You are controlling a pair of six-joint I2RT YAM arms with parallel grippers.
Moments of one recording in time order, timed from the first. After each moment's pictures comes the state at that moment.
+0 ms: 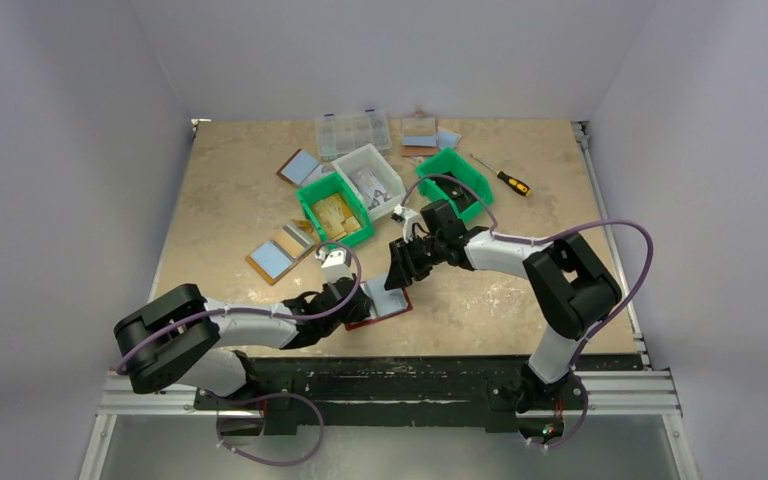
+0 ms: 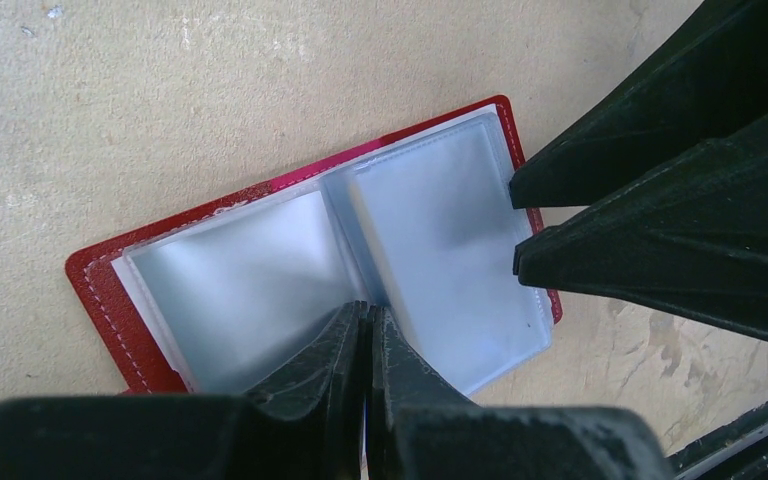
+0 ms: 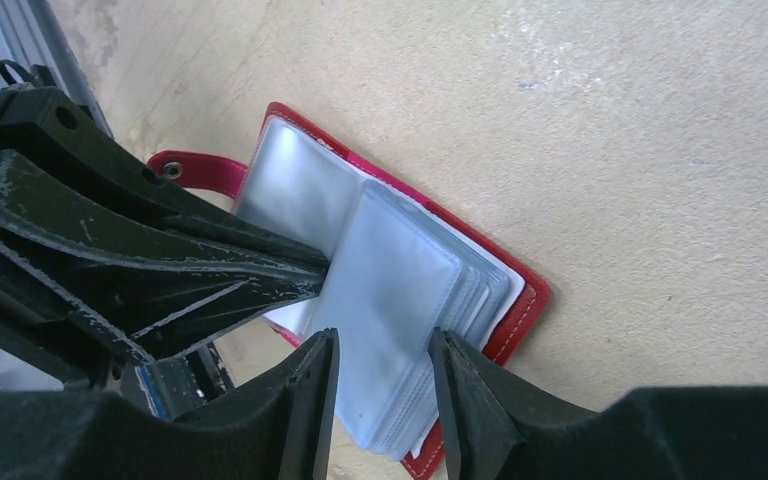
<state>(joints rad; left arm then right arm) -1.00 1.39 0.41 0.26 -0.40 -0.98 0.60 1.74 0.91 -0.07 -0.66 0.22</state>
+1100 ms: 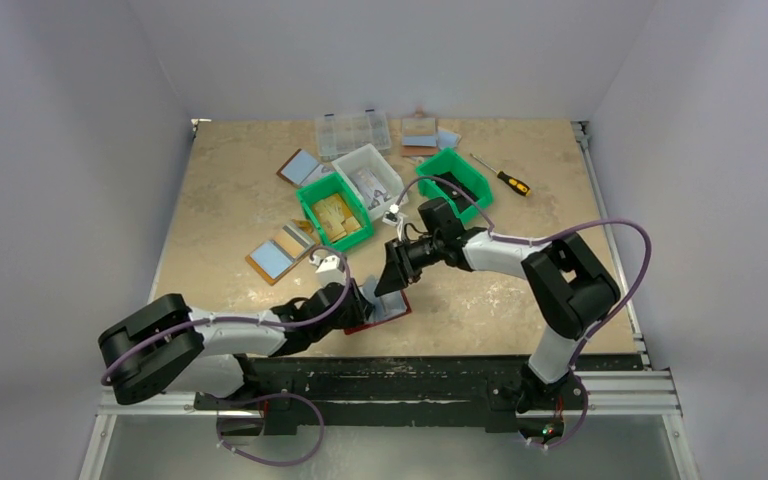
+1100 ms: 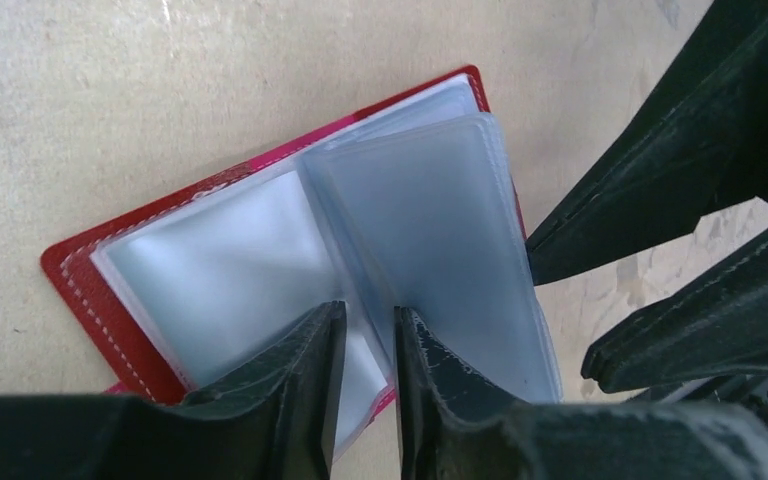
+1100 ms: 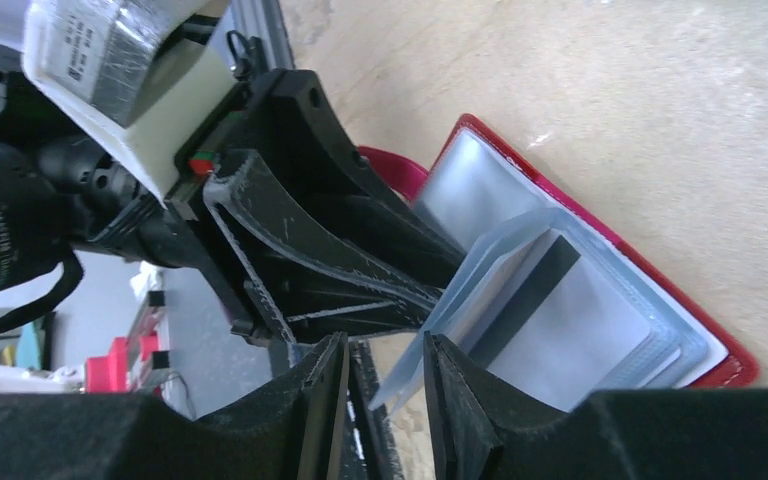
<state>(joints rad) -1.00 1.31 0.34 0.30 -0.34 -0.99 0.61 1.74 0.91 0.01 -0.95 0.30</state>
